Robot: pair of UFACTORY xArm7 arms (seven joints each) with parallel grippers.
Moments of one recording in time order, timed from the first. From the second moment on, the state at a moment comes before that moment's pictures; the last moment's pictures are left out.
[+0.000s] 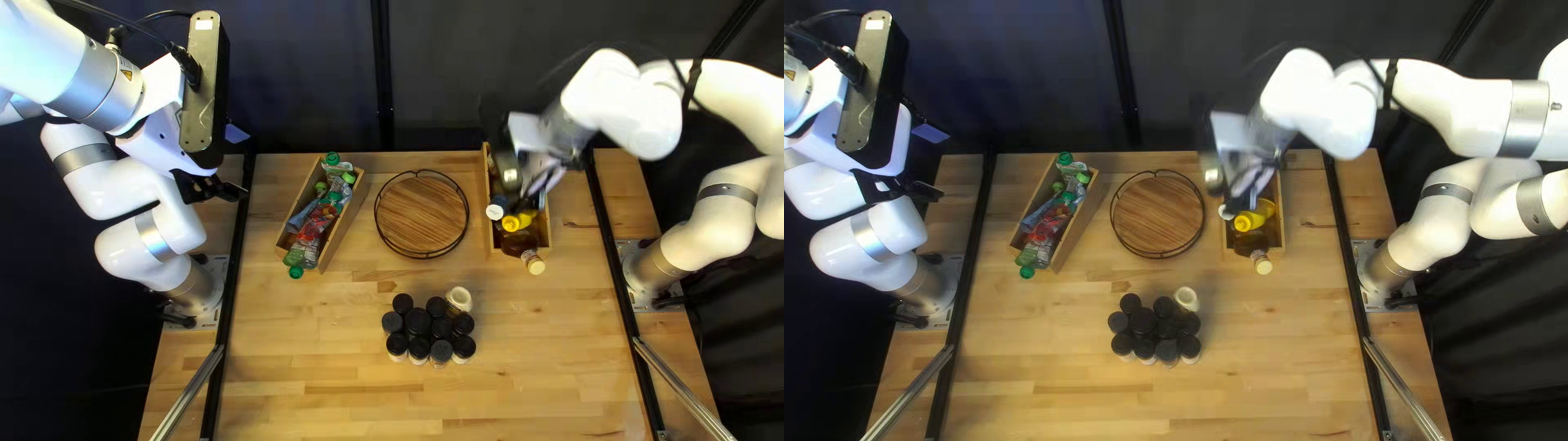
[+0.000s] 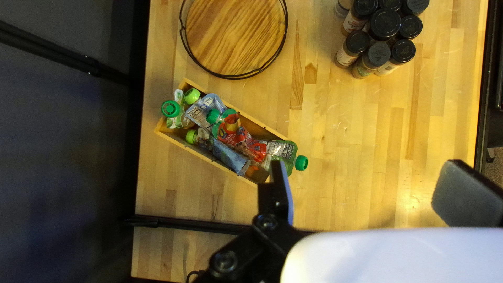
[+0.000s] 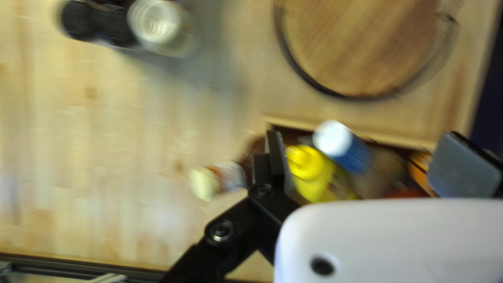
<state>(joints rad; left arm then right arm) -1.10 -1.05 0.26 1.09 0.68 1.86 -0.69 2.69 0.46 -2.82 0.77 0.34 0.93 -0.54</state>
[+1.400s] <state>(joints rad) -1.10 -1.05 0.26 1.09 0.68 1.86 -0.69 2.71 -0.05 -2.53 0.88 0.02 0.67 0.48</state>
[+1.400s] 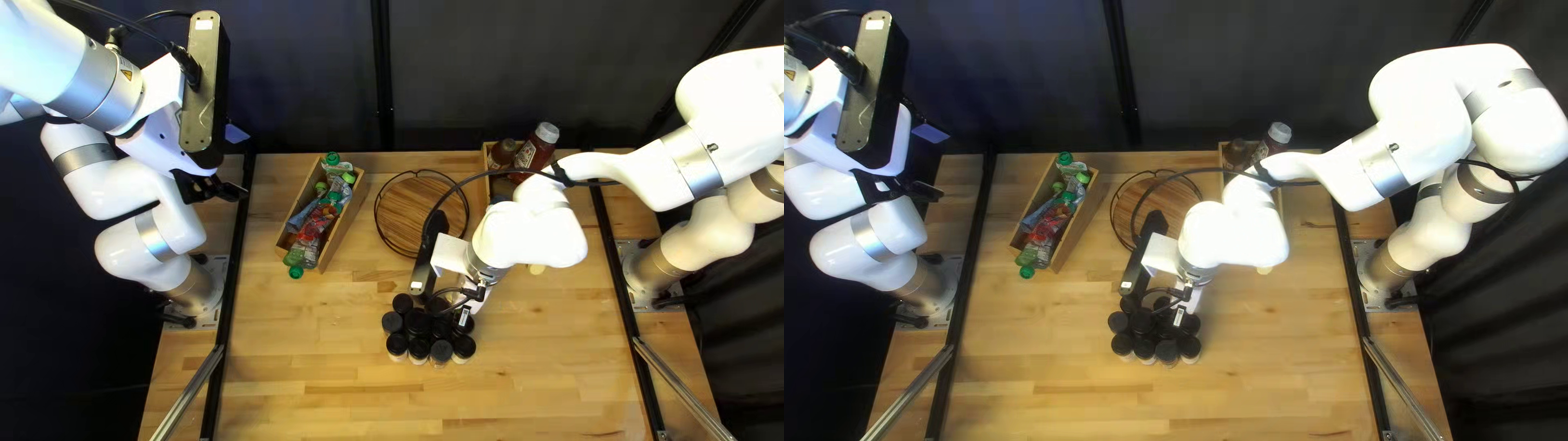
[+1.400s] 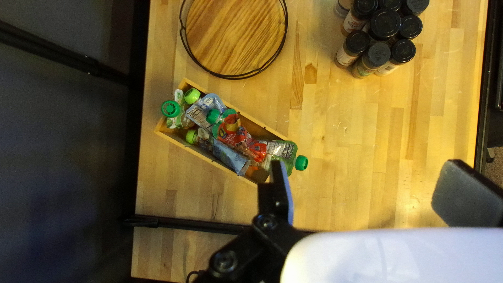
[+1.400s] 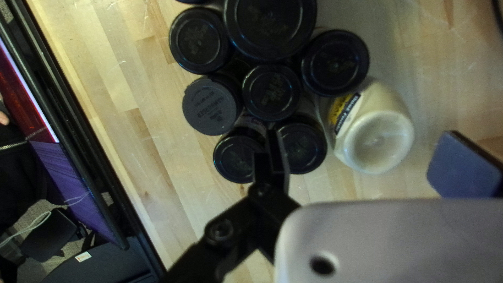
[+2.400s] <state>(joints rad) -1.10 -1.05 0.26 1.09 0.68 1.86 -0.69 2.69 0.20 -2.56 0.84 0.12 0.84 0.38</state>
